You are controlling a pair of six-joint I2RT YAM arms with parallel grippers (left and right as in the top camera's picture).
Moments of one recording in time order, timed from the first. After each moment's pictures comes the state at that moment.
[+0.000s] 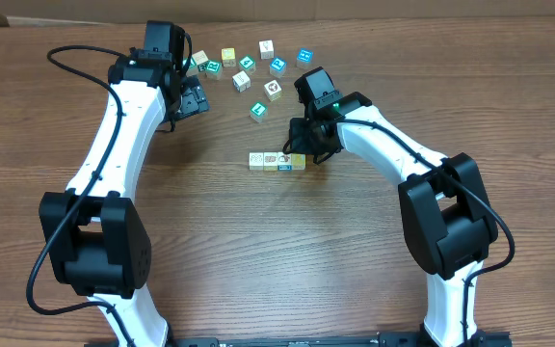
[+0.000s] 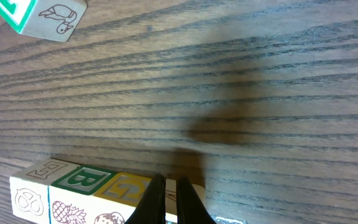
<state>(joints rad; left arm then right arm) -0.11 1.95 1.70 -0.97 -0.23 -0.49 0.47 2.12 1.56 -0.68 -0.13 0.47</state>
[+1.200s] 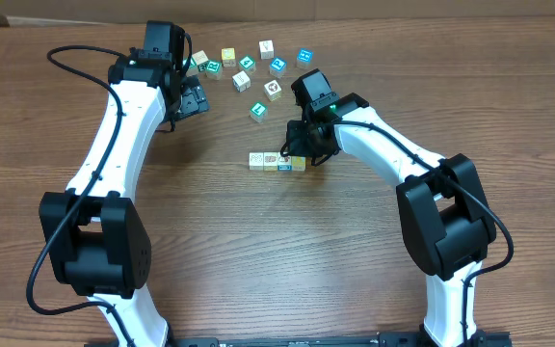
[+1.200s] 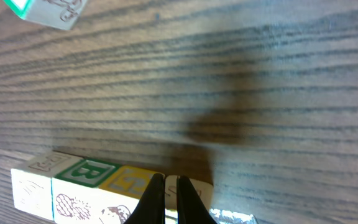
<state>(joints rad) -0.11 1.95 1.70 -0.97 -0.23 -0.49 0.48 2.12 1.56 -0.69 -0.13 0.47</state>
